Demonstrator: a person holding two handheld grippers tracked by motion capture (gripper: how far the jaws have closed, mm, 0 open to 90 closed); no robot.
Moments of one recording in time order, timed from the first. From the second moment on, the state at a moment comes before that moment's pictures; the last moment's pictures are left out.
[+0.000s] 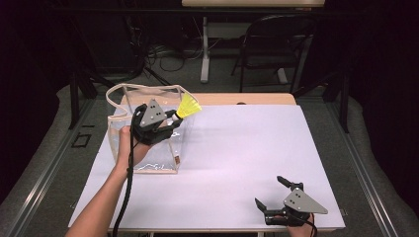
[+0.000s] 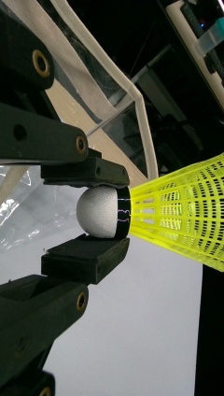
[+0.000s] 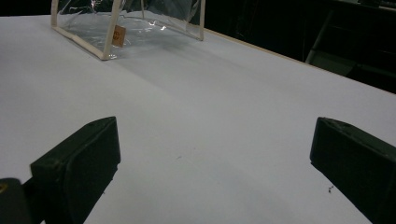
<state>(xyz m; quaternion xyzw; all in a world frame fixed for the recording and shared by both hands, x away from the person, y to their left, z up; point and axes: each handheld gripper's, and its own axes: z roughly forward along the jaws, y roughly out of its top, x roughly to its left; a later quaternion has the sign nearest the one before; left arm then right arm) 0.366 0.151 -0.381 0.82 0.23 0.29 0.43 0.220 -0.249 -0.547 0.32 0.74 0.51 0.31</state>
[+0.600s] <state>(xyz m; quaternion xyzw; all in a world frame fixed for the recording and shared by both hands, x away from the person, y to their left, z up) 0.369 0.168 -0.372 0.81 0.24 0.31 0.43 0.220 -0.249 -0.547 0.32 0.74 0.51 0.31</state>
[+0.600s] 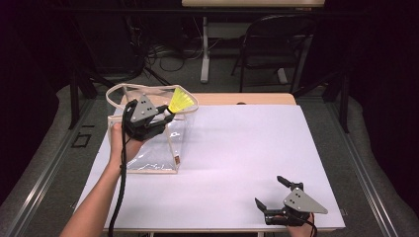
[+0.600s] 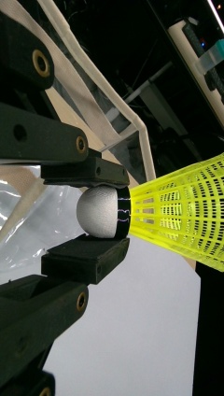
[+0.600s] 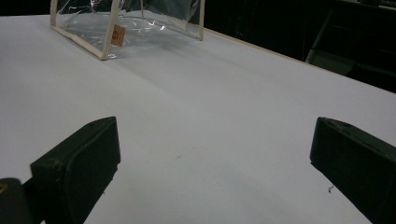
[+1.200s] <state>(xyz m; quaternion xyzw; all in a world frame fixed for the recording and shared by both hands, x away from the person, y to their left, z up) 0.377 0.189 -0.371 0.80 0.27 0.32 0.43 0.220 -0.250 -0.547 0.32 0.74 0.51 0.31</state>
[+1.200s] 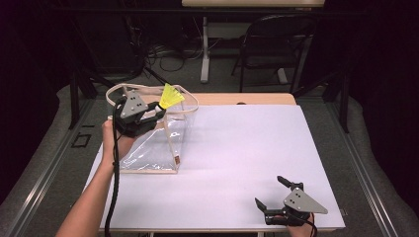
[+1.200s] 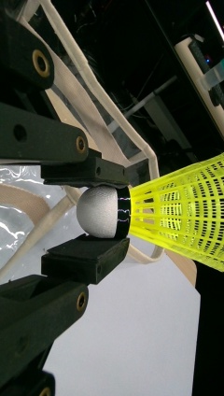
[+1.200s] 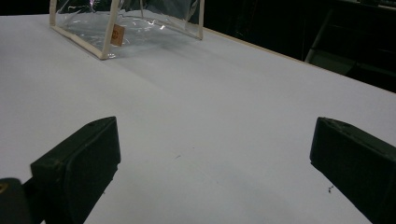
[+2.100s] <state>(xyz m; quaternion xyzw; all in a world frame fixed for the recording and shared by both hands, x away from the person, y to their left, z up) 0.386 0.211 -0.374 0.80 0.29 0.33 0.42 0.220 -0.249 -0.547 0.32 0.74 0.51 0.31</state>
